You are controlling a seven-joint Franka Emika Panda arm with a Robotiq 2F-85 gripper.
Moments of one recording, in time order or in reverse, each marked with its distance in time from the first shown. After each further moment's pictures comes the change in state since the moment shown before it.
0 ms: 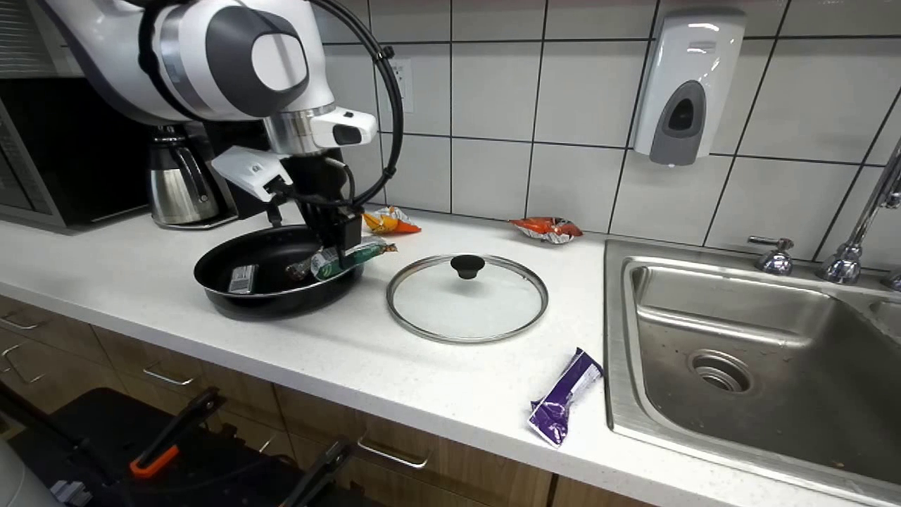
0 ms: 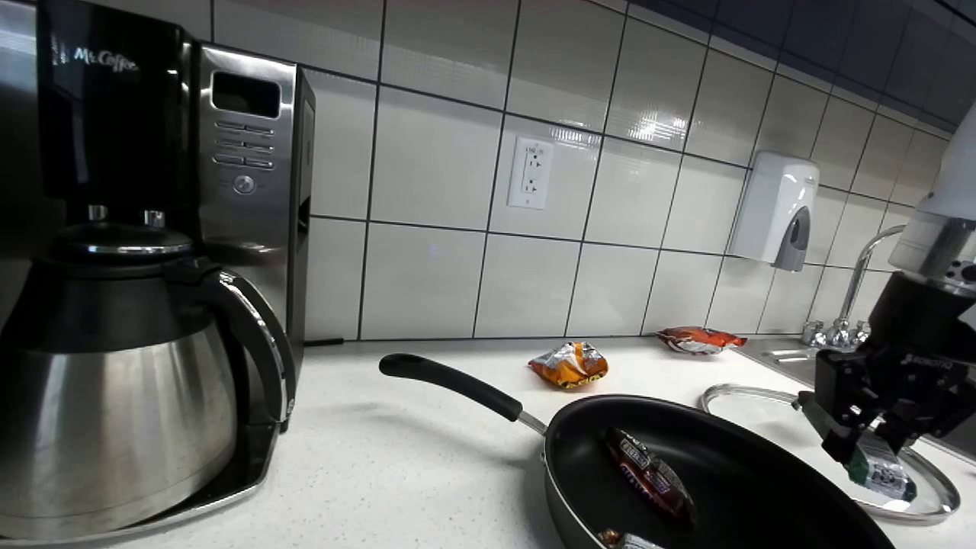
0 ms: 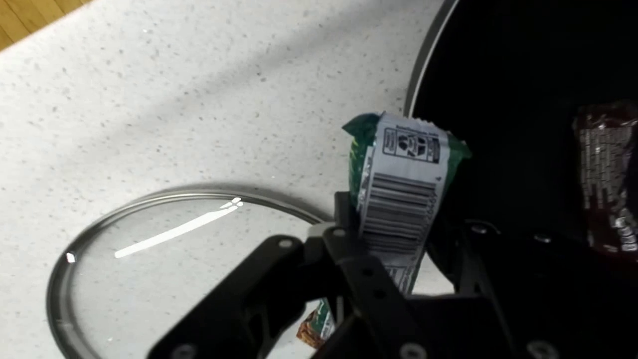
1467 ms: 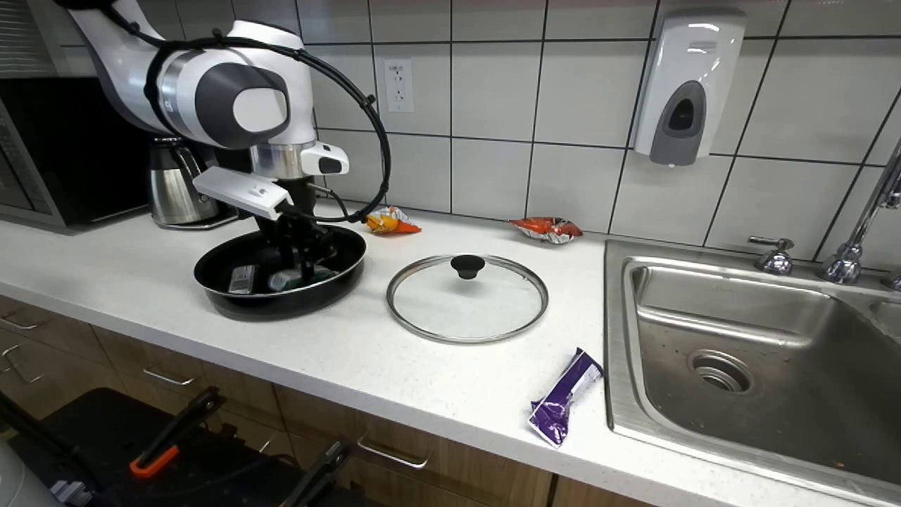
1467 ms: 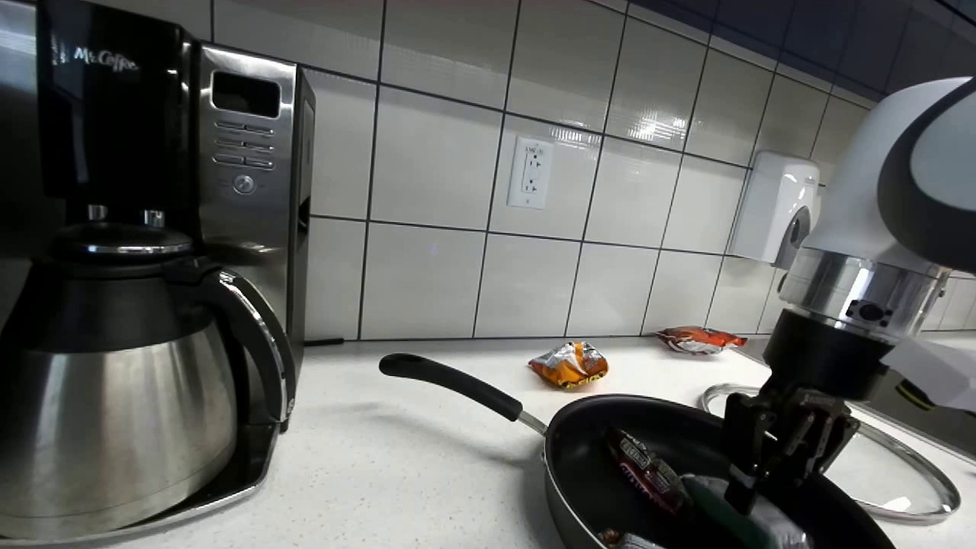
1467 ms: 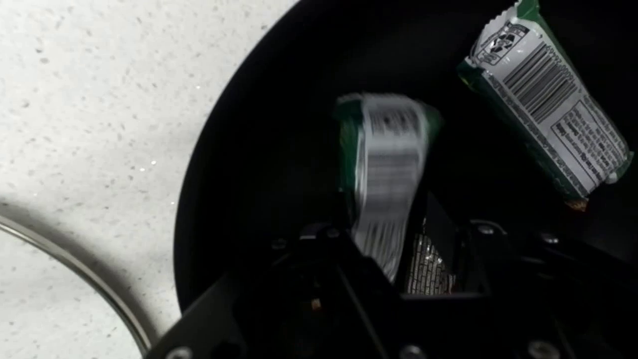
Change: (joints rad) arm 0.122 0.229 0.077 0.149 0.361 -0.008 -0.458
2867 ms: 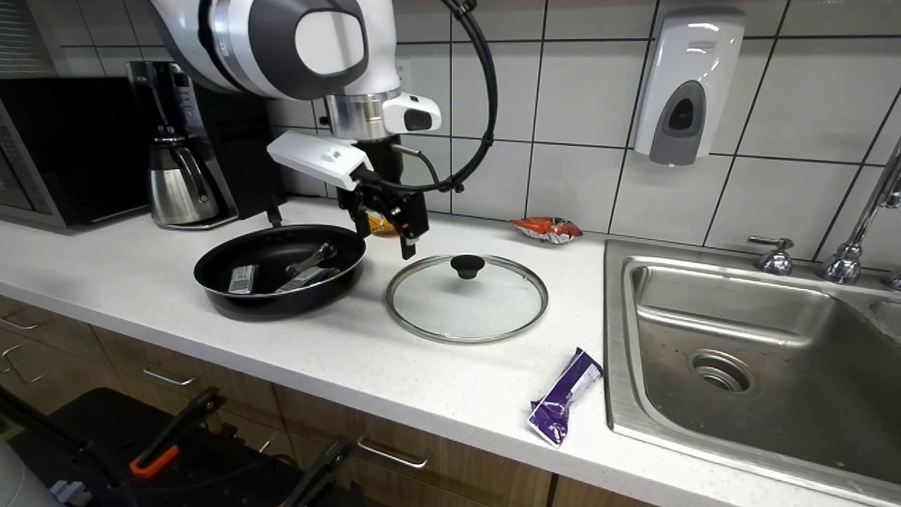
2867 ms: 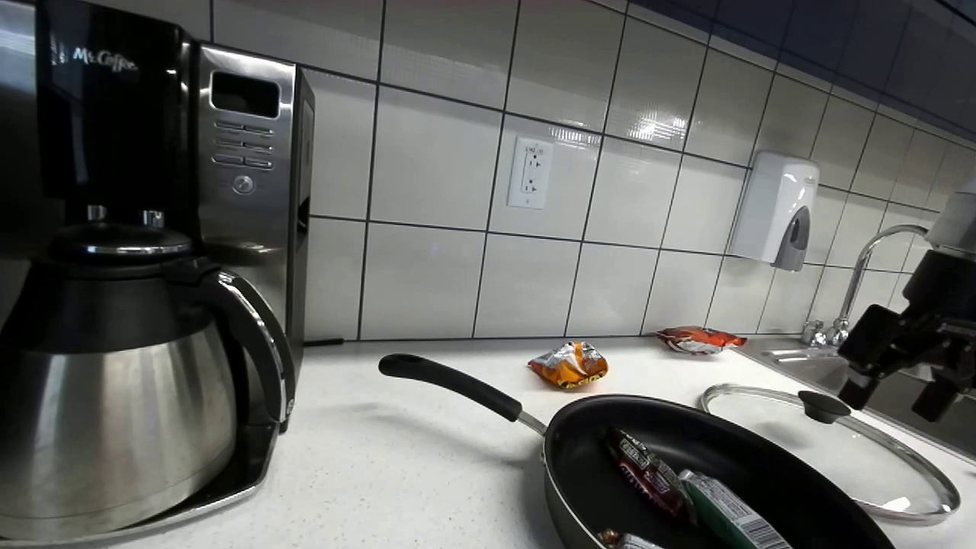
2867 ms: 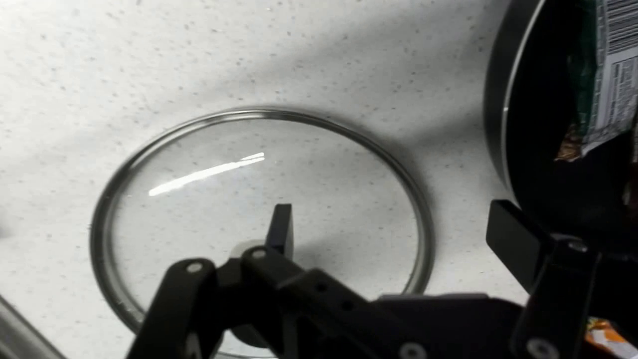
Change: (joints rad) arm -0.200 -0.237 -0.193 -0.088 -0.208 -0.050 0.029
